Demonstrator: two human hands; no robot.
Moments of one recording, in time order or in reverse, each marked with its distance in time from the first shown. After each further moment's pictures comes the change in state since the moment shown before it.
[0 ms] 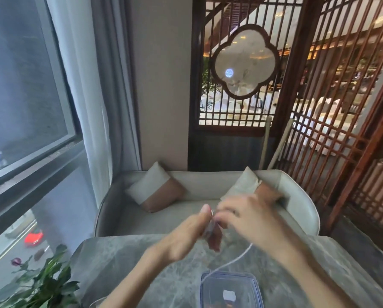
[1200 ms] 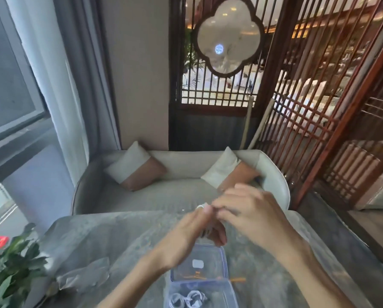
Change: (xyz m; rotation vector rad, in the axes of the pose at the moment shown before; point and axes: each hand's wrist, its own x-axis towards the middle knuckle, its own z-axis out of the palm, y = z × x) left_hand 0.012 0.031 0.108 -0.221 0.085 -0.107; right_hand -0.069 0.047 -0.056 -0.104 0.147 -0.225
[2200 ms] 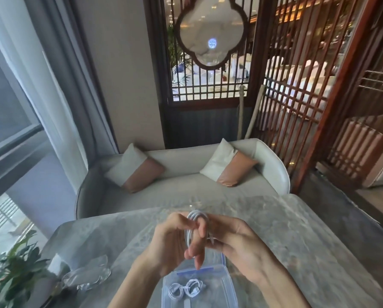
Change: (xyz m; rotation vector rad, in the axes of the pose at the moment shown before) left_hand -0.016 -0.010 0.058 -0.660 -0.259 -0.006; right_hand -0.106 0.002 0.026 1.561 -0.084 0.681
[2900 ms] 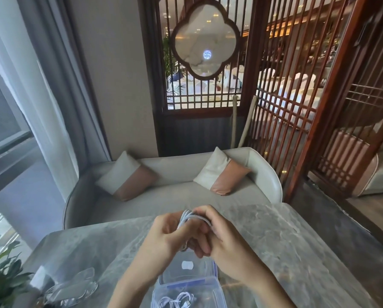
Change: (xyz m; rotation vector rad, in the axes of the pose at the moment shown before) left_hand 0.004 0.013 0.030 0.648 0.304 0.153; right_hand 0.009 -0.014 0.001 -0.533 0.042 -0.238
